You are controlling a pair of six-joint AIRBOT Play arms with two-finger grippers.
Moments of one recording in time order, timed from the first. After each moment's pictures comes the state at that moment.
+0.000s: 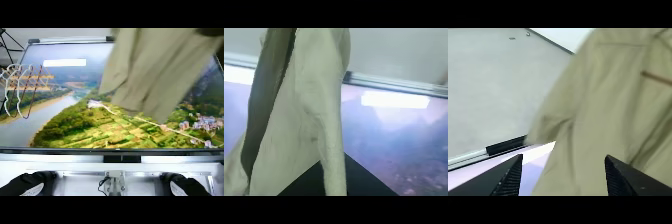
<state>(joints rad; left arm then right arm) -0.40 -1.09 1.84 1.33 -0.81 -1.40 0.08 -1.07 1.86 -1.58 1.10 1.49</state>
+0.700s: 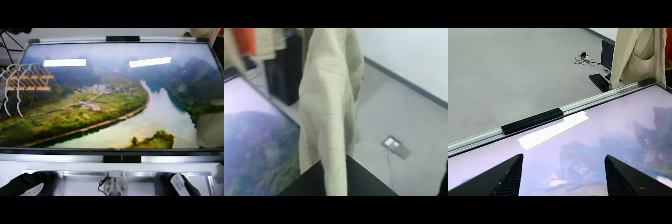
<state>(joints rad) -0.40 -1.09 1.84 1.40 -0.88 -1.40 -0.83 -0.99 1.86 -1.60 1.15 1.55</state>
